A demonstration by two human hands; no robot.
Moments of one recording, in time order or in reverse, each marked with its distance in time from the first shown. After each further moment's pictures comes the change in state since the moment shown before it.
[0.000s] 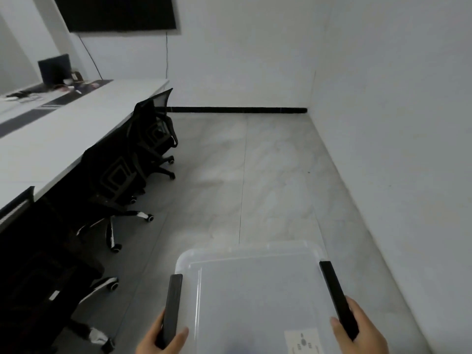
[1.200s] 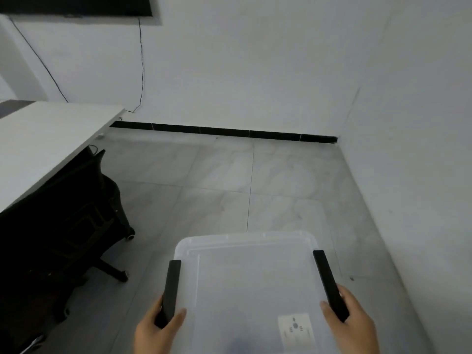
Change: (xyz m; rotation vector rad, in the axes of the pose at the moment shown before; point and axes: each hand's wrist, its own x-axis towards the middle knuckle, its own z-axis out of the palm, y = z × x) left_hand 0.911 0.361 0.400 0.047 0.113 -0.132; right_hand 0.964 -0.366 0.268 -0.001 -0.023 0.038
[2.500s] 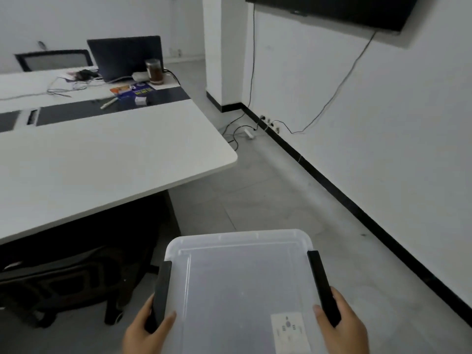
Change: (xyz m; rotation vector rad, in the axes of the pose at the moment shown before) left_hand 0.622 0.280 0.143 -0.340 0.959 -0.297; right_hand 0.664 -0.492 0.466 -0.240 -0.749 -0.611
